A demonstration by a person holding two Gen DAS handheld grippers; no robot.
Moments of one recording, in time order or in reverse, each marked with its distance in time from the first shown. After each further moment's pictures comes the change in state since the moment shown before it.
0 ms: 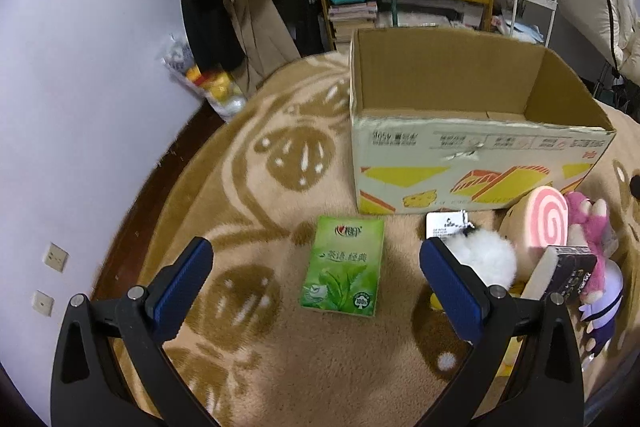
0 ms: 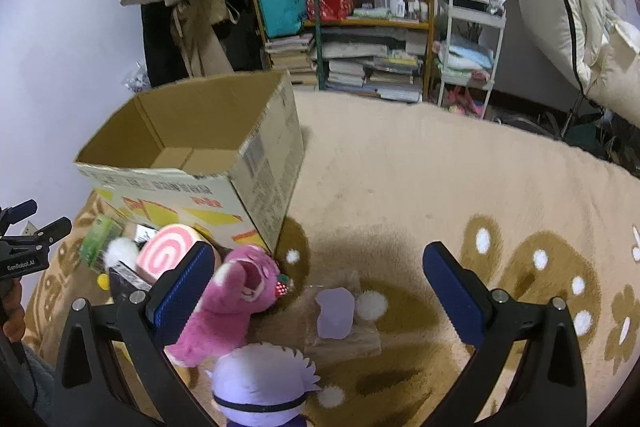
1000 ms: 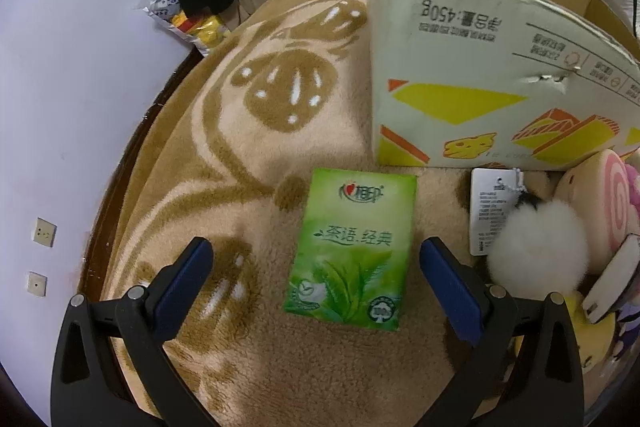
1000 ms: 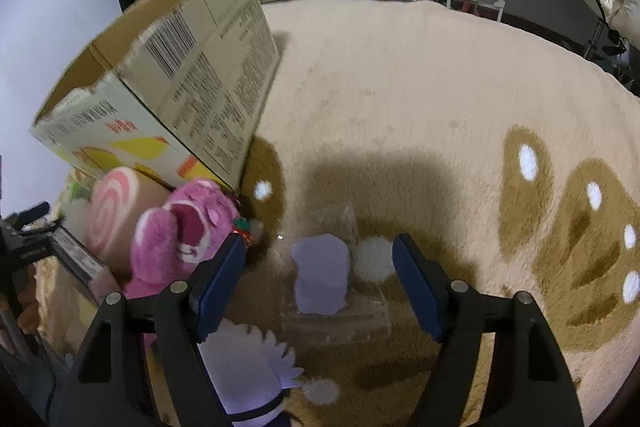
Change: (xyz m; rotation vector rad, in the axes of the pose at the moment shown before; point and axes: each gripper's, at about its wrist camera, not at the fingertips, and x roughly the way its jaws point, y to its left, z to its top) left arm 0.076 0.000 -0.013 0.011 0.186 0.009; right arm 0.068 -0.029 -0.022 0.070 0.259 0.036
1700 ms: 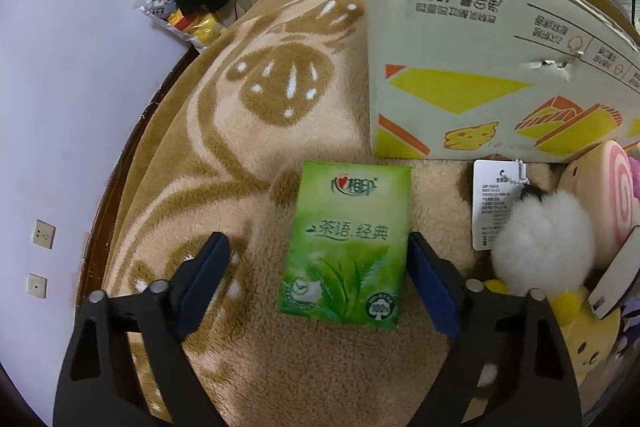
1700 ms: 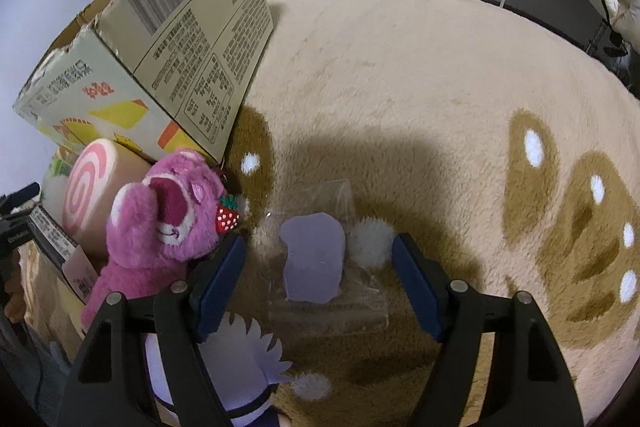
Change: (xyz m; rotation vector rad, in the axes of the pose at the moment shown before) left arm 0.003 -0.001 -0.004 0.008 0.016 -0.024; right arm 0.014 0.004 -0.007 -0.056 0.060 -0.059
